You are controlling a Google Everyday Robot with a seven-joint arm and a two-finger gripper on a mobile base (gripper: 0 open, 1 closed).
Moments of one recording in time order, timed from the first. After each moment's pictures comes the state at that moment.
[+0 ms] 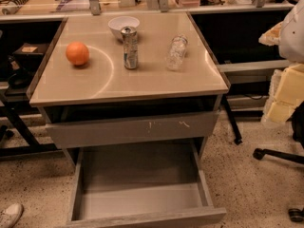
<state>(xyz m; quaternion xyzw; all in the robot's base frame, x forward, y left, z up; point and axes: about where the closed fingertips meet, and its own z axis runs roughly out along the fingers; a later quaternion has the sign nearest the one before) 0.438 -0.217 0.976 -0.60 0.78 -0.03 0.16</state>
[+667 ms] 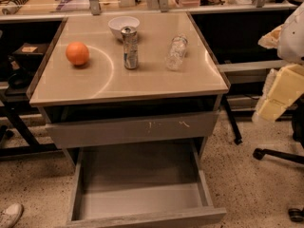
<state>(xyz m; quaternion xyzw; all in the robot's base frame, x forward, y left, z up) 0.444 -0.212 0.970 -0.58 0.80 0.00 0.19</state>
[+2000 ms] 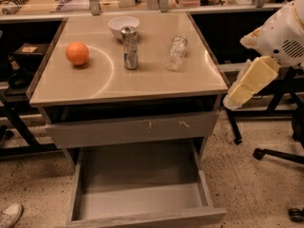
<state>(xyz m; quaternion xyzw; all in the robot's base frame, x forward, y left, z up) 0.489 -0.182 0.957 -0.53 0.80 0.09 0.26</state>
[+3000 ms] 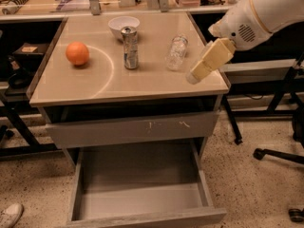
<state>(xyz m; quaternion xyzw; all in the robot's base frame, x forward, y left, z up) 0.555 -0.126 0.961 -0.51 0.78 0.15 0.32</state>
